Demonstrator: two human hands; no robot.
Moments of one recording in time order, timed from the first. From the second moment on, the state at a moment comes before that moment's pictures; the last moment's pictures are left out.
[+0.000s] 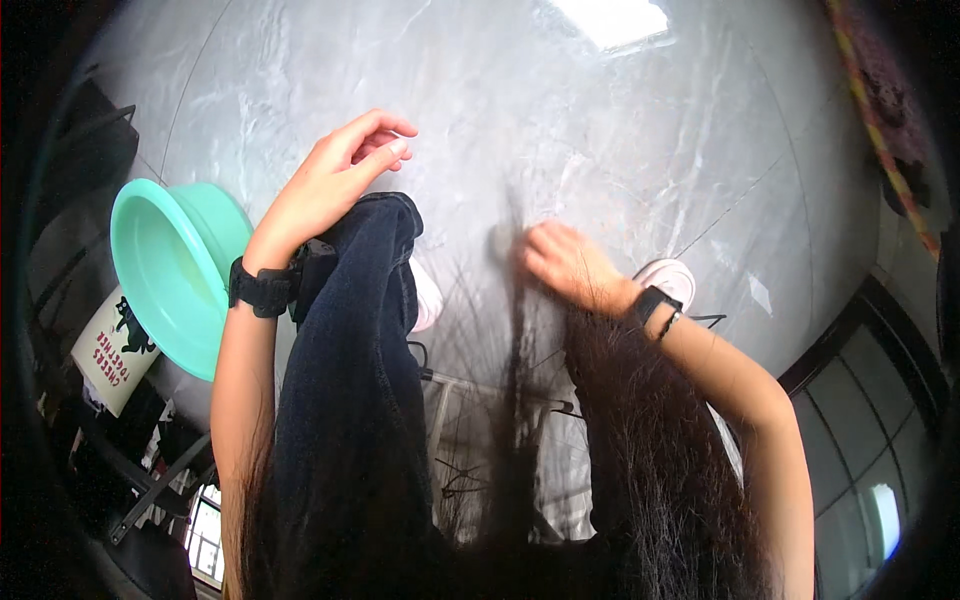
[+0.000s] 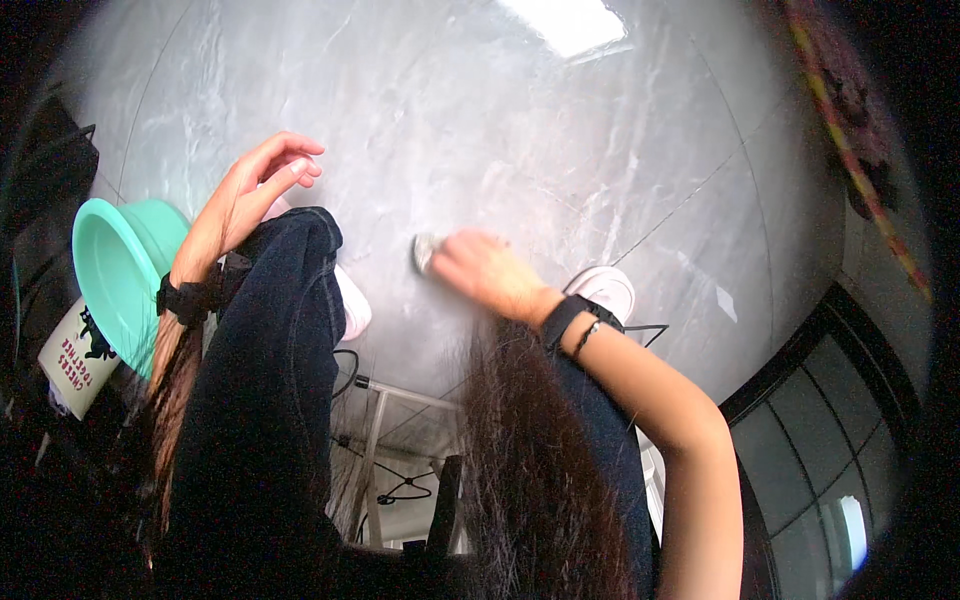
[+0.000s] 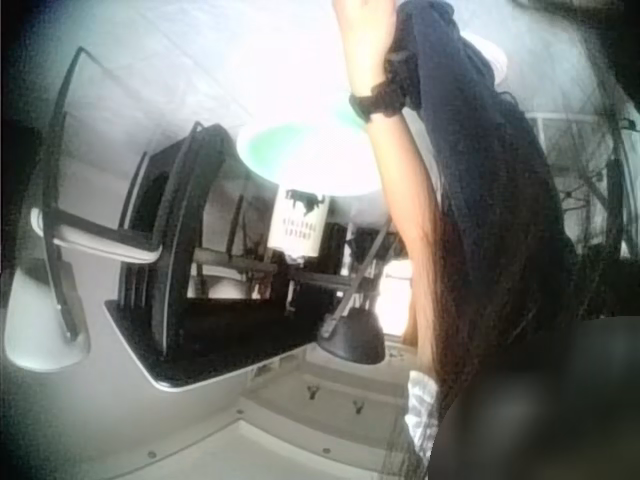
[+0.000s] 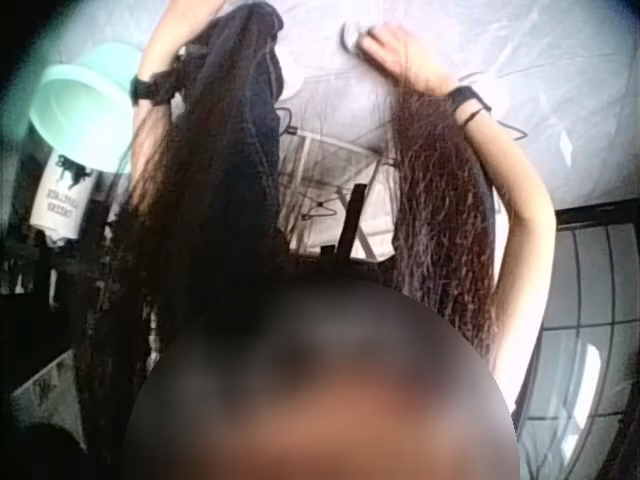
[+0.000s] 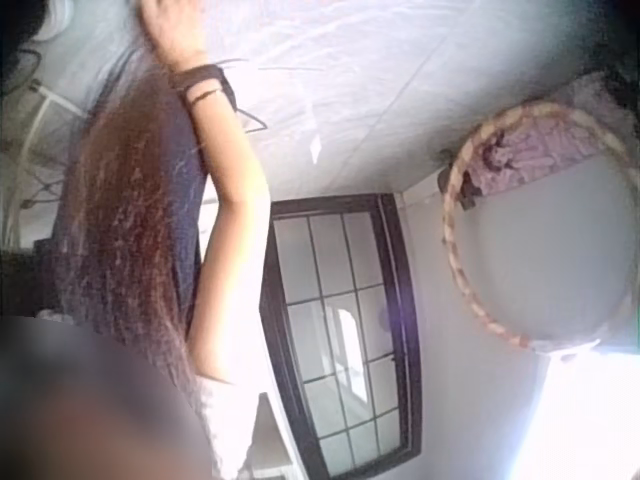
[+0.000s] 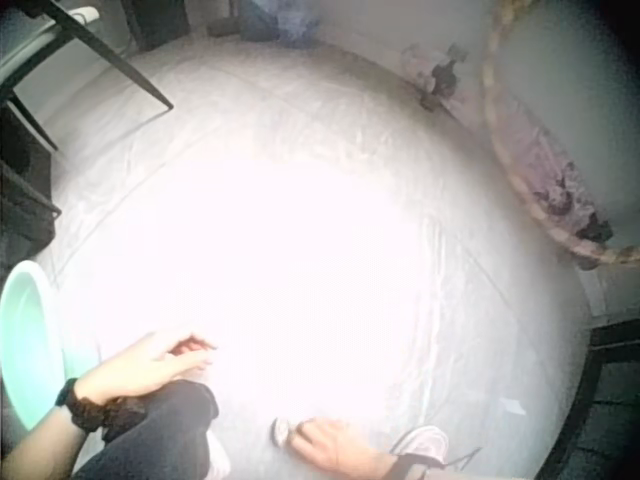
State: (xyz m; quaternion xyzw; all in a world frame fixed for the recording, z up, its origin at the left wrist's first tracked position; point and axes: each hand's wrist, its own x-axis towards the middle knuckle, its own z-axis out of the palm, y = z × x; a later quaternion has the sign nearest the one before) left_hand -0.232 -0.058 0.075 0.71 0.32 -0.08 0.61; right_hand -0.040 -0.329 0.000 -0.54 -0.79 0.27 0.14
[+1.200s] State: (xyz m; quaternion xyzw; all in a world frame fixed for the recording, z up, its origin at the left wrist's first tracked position) left_hand -0.248 -0.049 0.076 0.72 0.34 -0.08 0.60; right_hand 0.094 -0.384 0.025 -0.84 -0.47 0.19 0.21
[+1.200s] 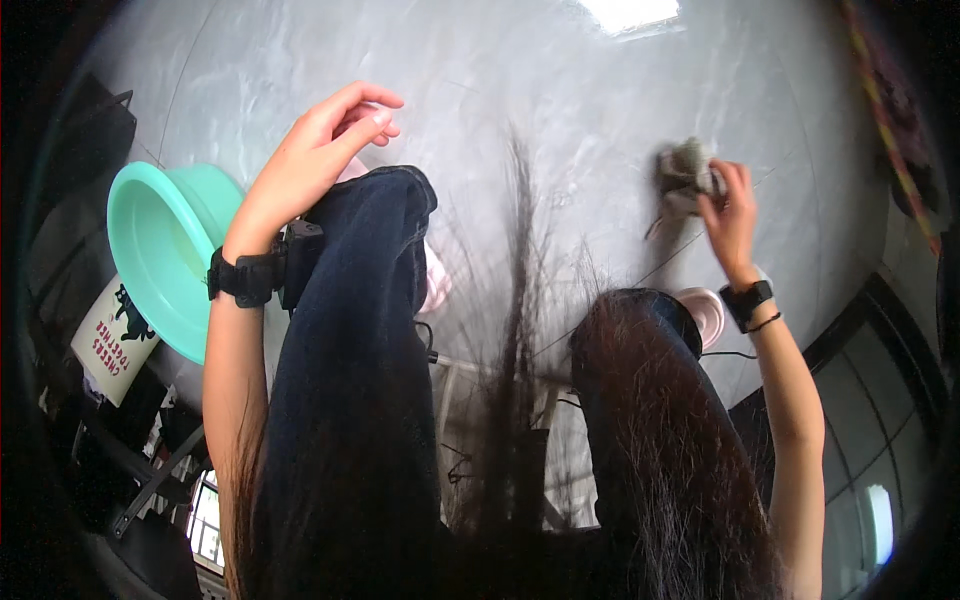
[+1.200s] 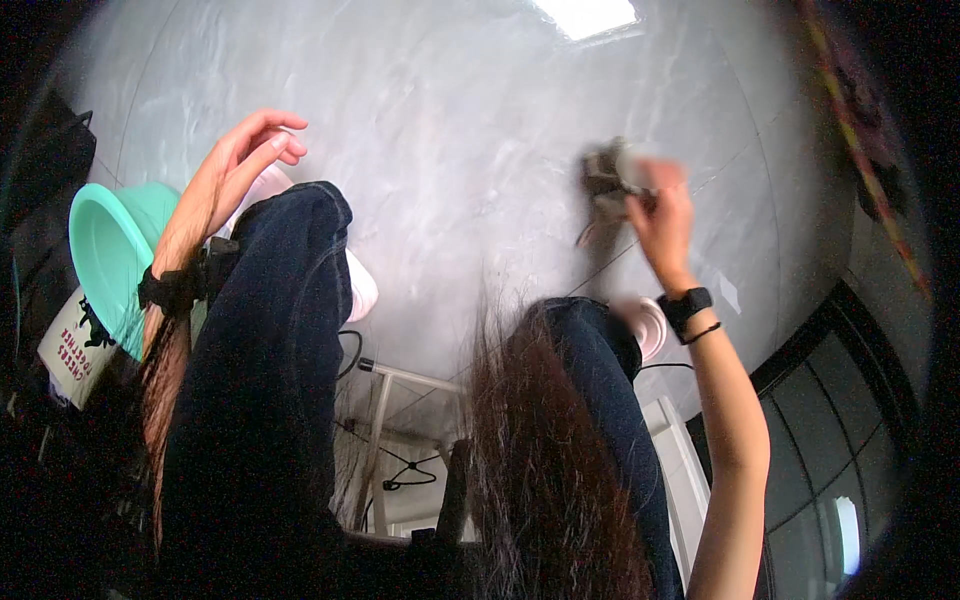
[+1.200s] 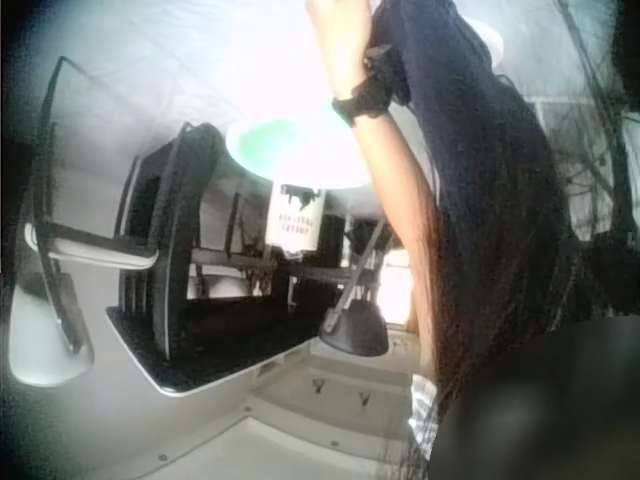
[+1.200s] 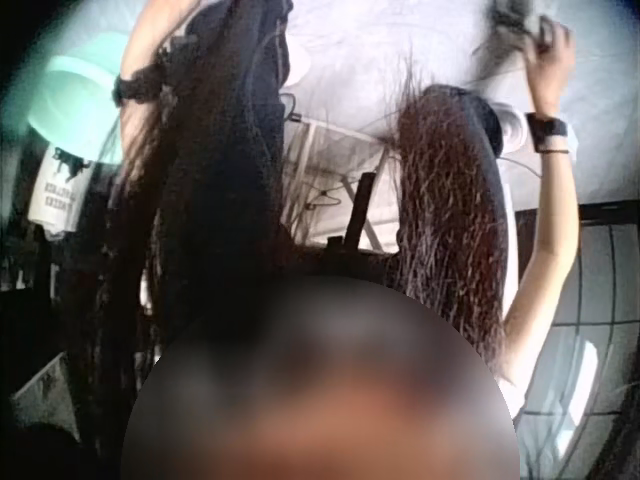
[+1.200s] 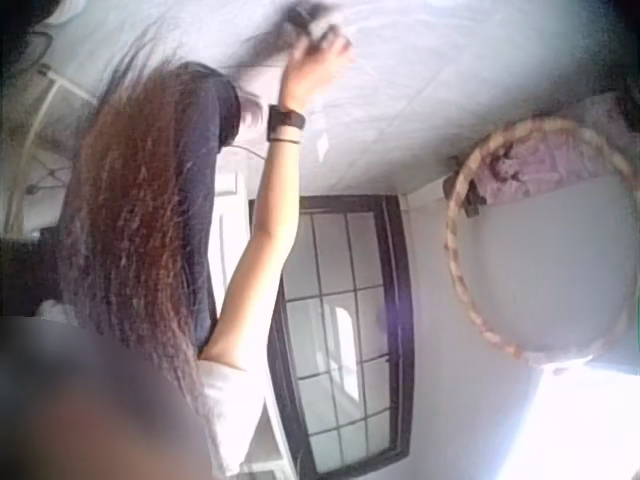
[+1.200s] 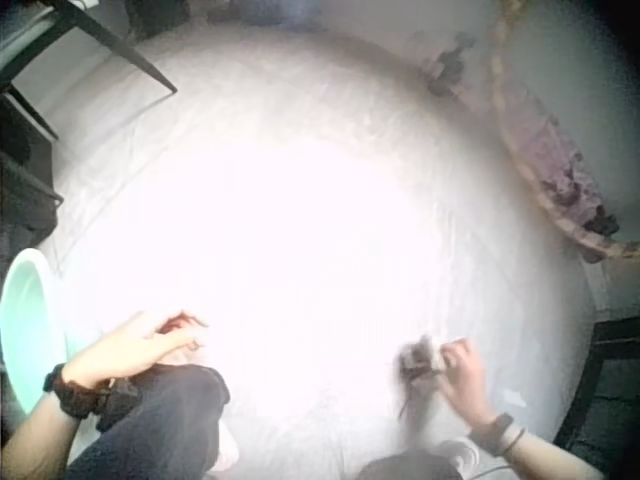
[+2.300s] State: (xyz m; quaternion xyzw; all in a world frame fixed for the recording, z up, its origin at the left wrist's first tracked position) left_hand -0.256 -0.056 0.084 0.75 0.31 -0.10 0.57; right_hand 0.005 -0.337 0.034 -0.71 -0.61 0.29 0.19
